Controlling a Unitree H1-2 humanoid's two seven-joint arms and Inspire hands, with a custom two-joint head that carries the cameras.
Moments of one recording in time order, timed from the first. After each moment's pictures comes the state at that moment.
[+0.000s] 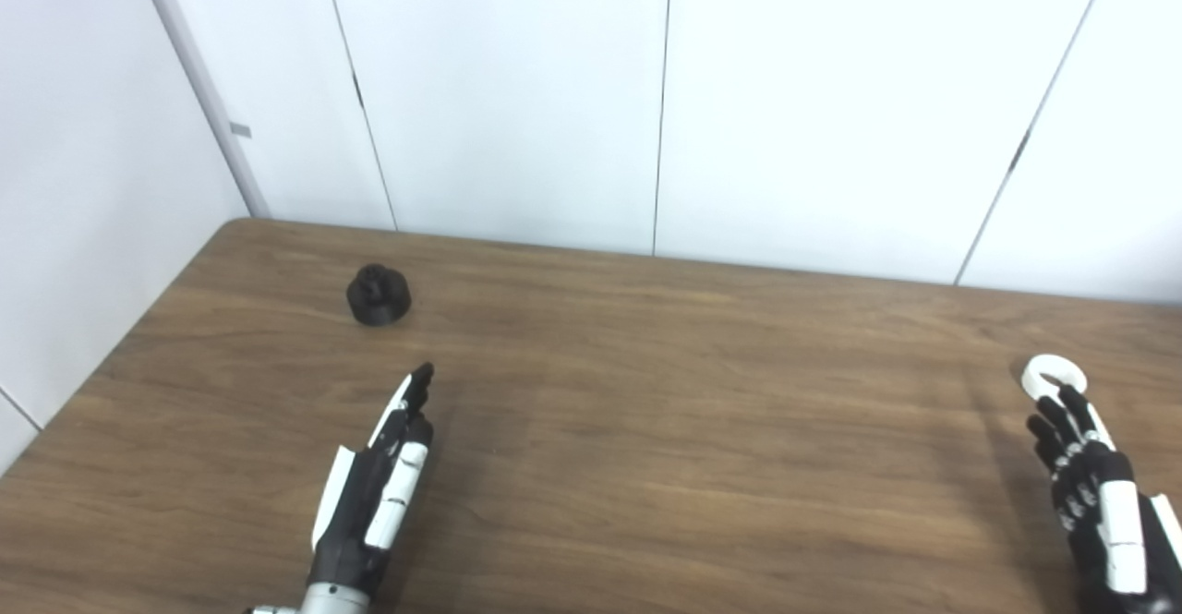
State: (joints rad) left arm 0.20 0.11 0.11 -0.15 0.00 -0.18 -0.03; right arm 0.03 -0.23 -0.15 0.03 0.18 -0.17 0.15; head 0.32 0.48
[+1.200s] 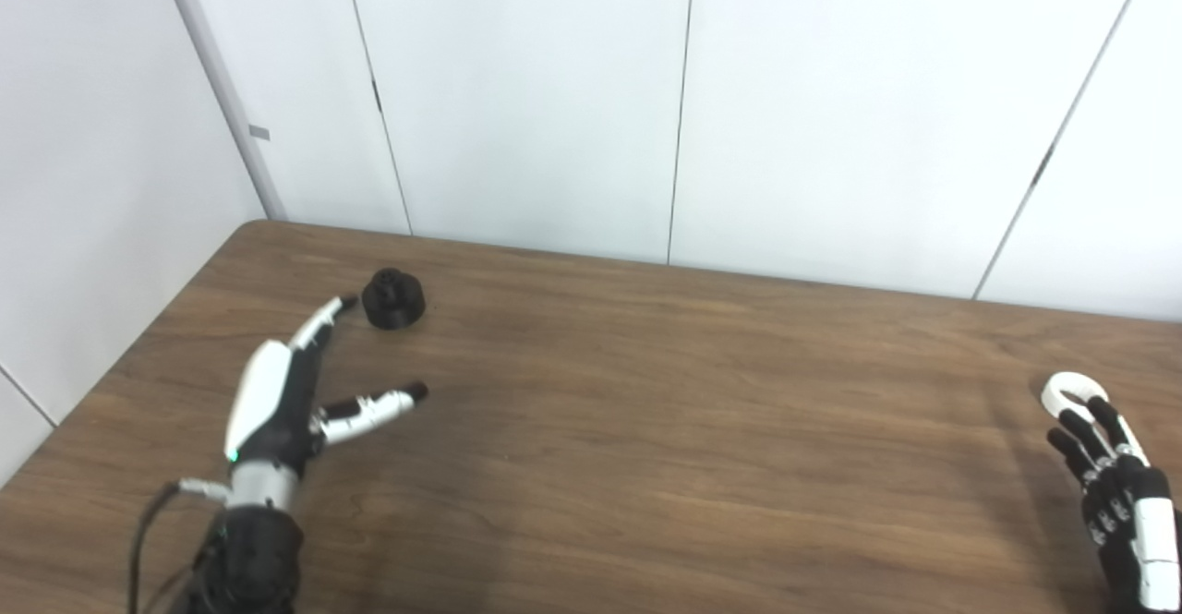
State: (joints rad) left arm -0.01 0.33 0.20 -0.27 0.44 0.31 0.03; right arm 0.02 -0.23 -0.17 0.04 0.18 -0.17 0.15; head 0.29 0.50
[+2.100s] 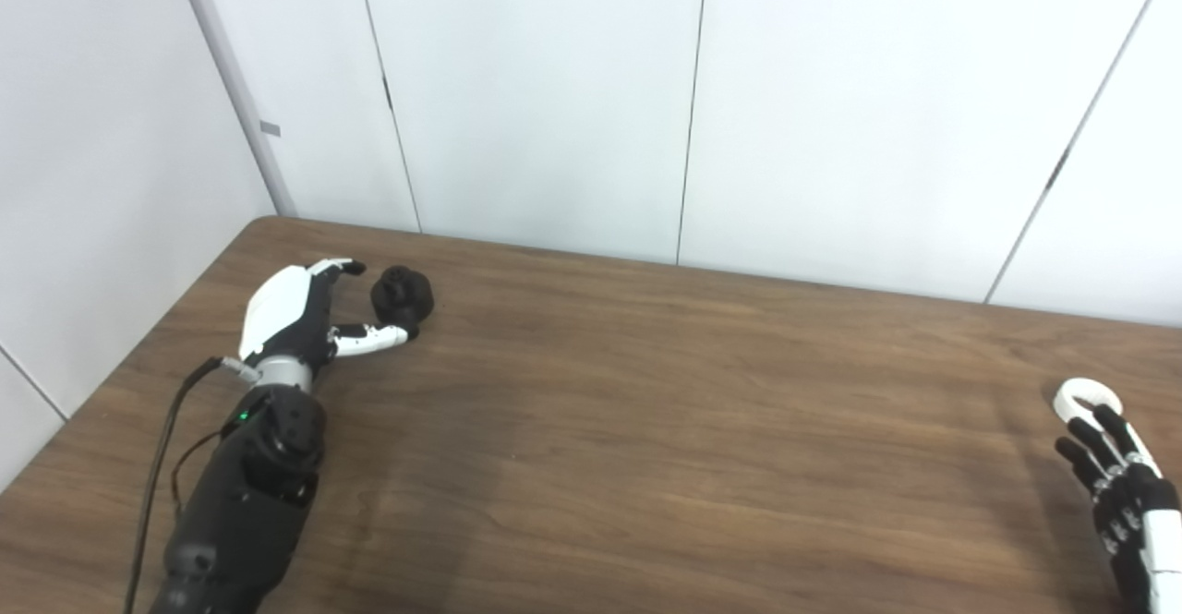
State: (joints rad) left arm -0.32 0.47 0.07 0.18 0.56 0.39 0.05; right arm 0.02 -0.23 -0.17 0.04 0.16 -0.17 0.14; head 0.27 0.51
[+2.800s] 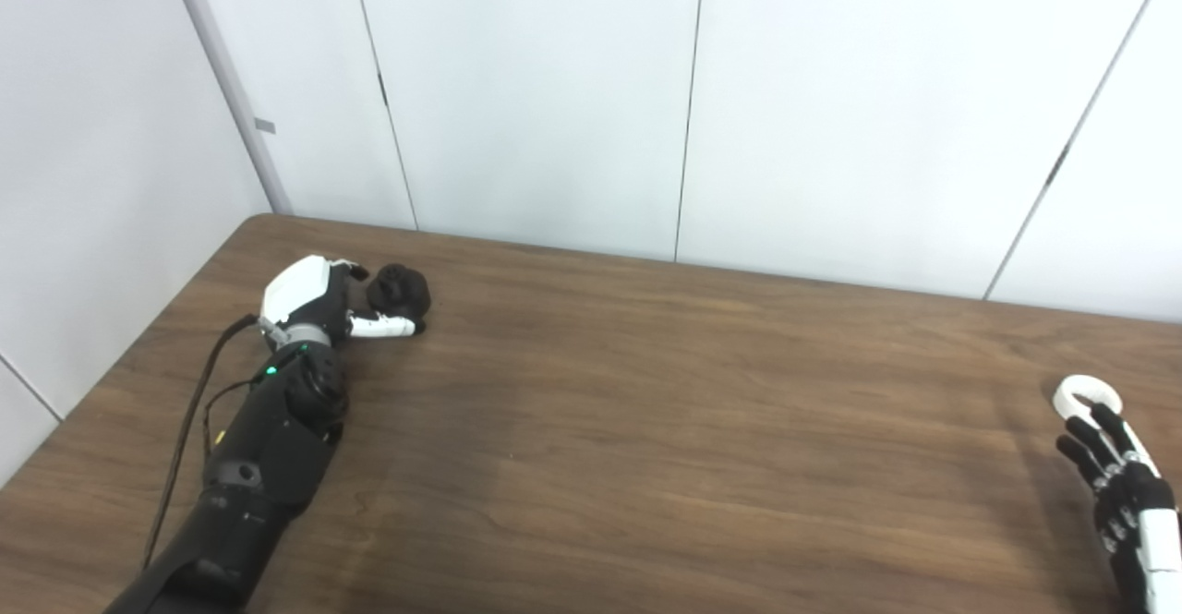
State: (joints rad) left arm -0.50 0.50 -0.05 0.50 0.57 0.44 0.06; right arm 0.02 -0.23 -0.17 0.03 0.13 -0.17 0.14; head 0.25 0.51
